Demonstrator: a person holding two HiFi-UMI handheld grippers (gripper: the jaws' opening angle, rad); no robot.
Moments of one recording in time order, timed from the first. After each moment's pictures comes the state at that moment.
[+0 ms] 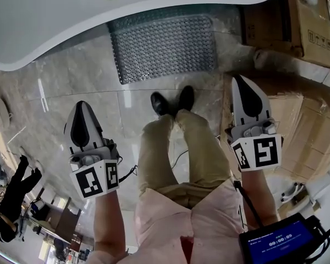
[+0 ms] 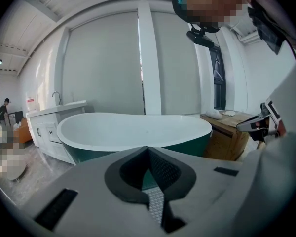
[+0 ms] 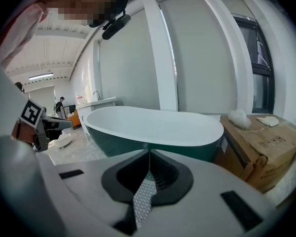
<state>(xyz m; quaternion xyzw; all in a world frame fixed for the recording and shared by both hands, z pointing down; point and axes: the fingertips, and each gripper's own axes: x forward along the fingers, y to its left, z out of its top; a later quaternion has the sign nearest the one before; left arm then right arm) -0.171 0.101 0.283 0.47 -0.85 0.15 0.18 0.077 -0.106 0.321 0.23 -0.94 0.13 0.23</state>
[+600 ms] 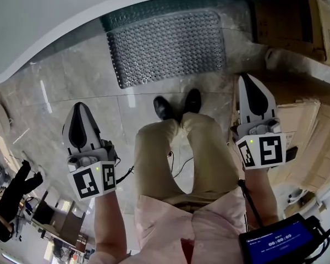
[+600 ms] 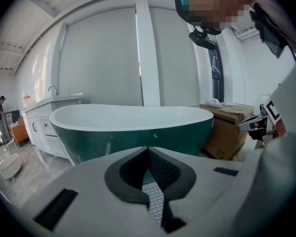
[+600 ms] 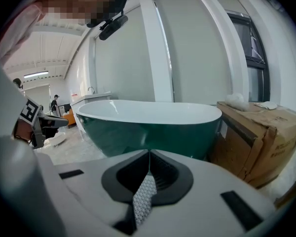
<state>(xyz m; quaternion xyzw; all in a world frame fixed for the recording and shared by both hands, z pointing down) -0.189 0.103 0.379 0.49 -0.84 0.16 0.19 0.078 -0.113 0.424 0.26 -0.93 0.13 0.23</state>
